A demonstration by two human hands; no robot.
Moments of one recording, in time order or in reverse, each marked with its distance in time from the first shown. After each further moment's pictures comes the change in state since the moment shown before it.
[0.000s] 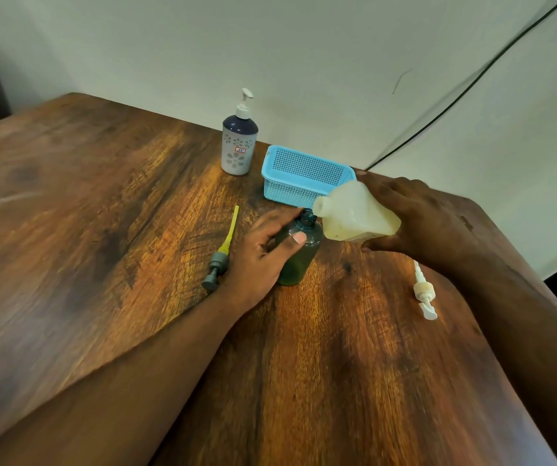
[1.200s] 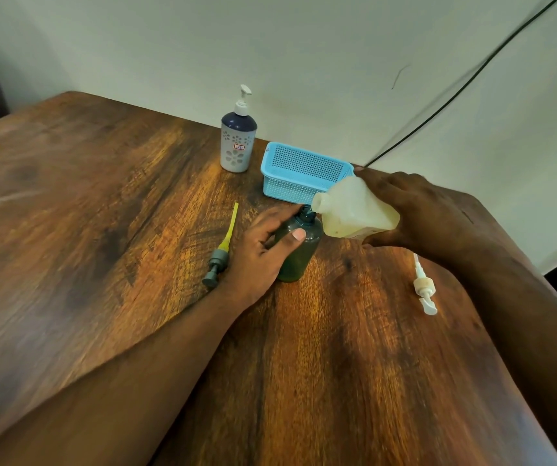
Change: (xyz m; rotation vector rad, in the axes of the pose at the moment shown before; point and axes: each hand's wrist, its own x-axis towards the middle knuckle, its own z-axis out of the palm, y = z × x) left_hand 0.002 -0.005 0.000 0.007 -0.009 0.021; right_hand 0.001 -0.003 -0.008 -0.005 -0.092 0.023
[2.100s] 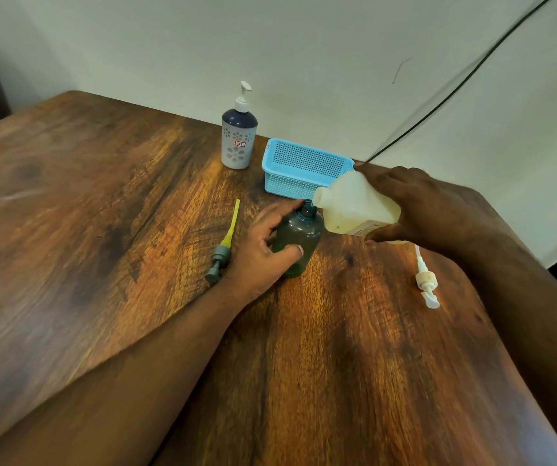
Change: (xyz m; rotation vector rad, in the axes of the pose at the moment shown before) left_hand -0.003 -0.001 -0.002 0.059 -0.060 -0.030; right_hand -0.004 -0.009 -0.012 -0.057 -0.062 0.027
